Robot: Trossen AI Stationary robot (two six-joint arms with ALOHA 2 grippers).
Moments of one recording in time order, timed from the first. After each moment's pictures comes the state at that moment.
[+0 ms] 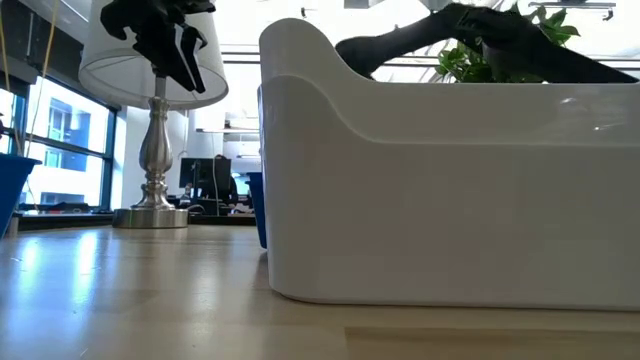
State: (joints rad) left arm 0.24 1.10 1.04 -0.95 -0.22 0.22; right arm -0.49 2.42 2.31 -1.43 0.02 -0.48
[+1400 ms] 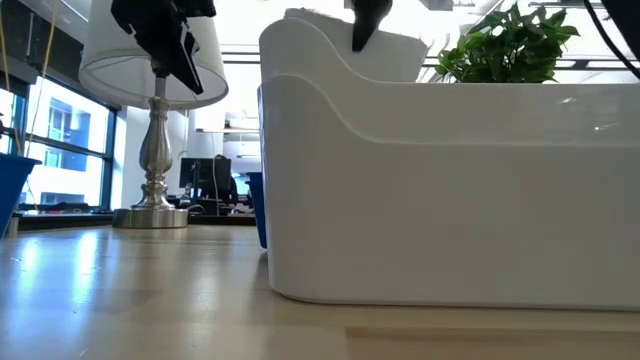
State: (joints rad) left arm 0.24 1.10 1.04 -0.95 -0.22 0.03; right arm 0.07 2.05 2.31 -1.57 0.23 0.11
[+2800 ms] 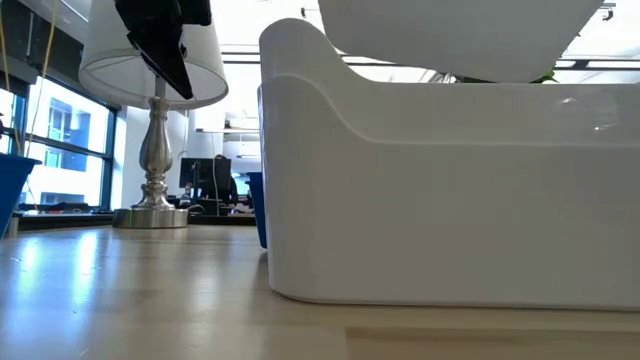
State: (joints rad) left arm 0.24 1.10 1.04 -1.00 -0.22 -0.16; right arm 0.57 2.05 2.31 -1.57 0.13 0.76
